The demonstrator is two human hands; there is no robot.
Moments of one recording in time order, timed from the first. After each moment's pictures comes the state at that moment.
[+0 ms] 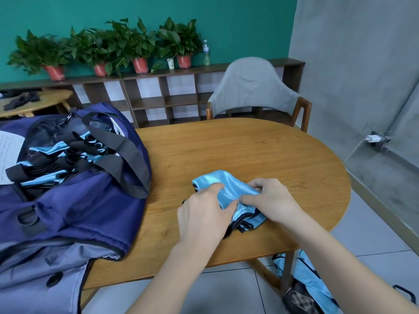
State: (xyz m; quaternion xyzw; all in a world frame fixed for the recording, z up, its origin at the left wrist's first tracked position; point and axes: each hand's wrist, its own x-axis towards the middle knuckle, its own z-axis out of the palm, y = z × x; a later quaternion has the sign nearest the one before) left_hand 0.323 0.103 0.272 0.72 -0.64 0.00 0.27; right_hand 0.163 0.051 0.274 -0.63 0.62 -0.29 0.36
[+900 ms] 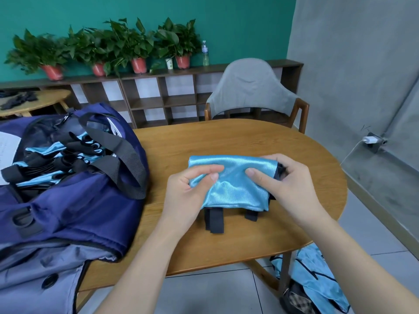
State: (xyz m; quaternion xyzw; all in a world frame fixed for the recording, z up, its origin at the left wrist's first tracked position) left_hand 0.350 0.094 0.303 0.46 -0.58 -0.32 0.59; right_hand 0.140 0.070 0.306 -0.63 0.42 -0.54 0.37
